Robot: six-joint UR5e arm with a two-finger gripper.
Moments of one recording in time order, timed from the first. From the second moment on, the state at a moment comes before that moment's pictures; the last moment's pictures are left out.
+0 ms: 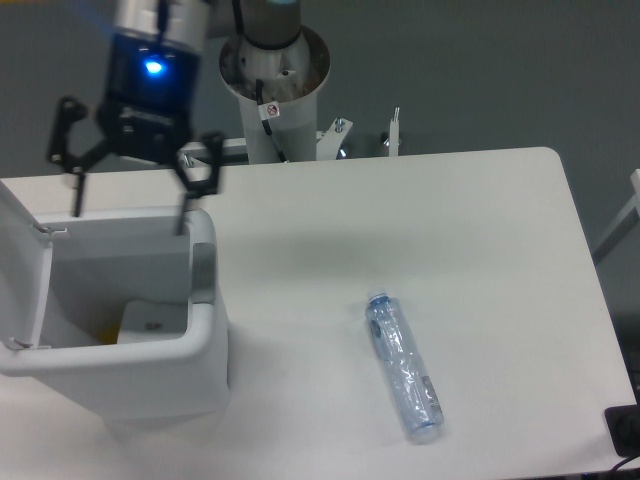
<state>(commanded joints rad) 2.37 -1.61 -1.61 -0.71 1.16 -0.07</state>
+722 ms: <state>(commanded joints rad) 2.60 -2.03 -1.51 -0.73 1.25 0.37</state>
